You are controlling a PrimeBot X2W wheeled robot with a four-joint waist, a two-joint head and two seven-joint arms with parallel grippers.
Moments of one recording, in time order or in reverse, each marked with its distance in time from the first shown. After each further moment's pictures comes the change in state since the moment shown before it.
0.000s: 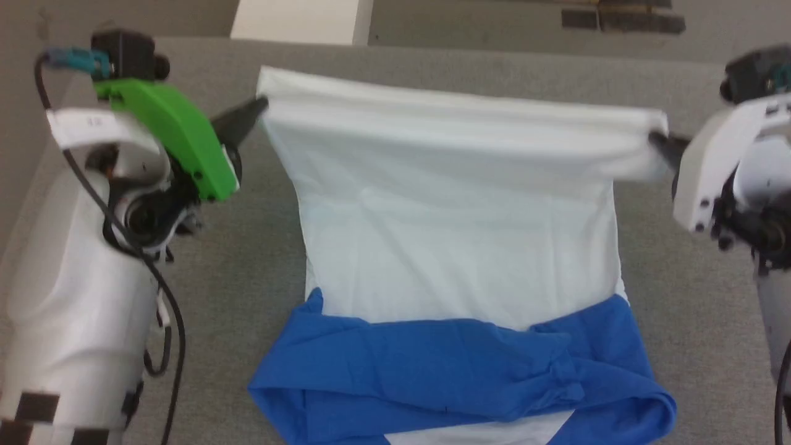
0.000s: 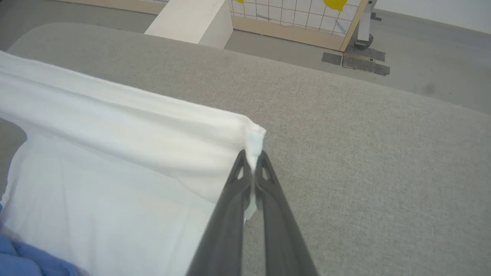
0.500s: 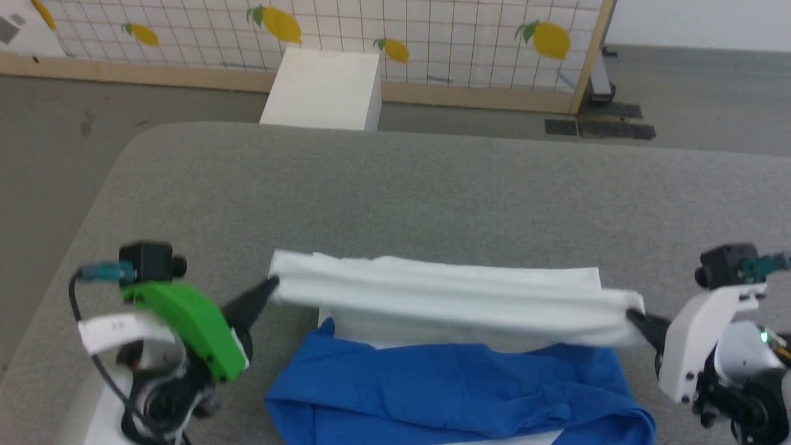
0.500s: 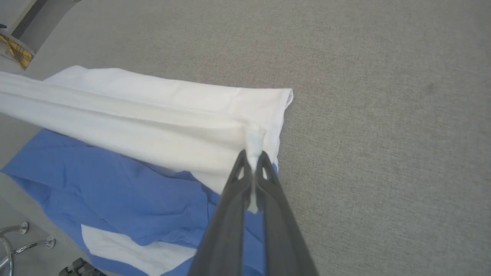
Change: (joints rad) left arm 0.549 0.016 0.050 -0.301 -0.084 0.074 -0.056; right arm 0.522 0.086 -0.109 -0.268 0.055 0.000 0.058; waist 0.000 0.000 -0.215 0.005
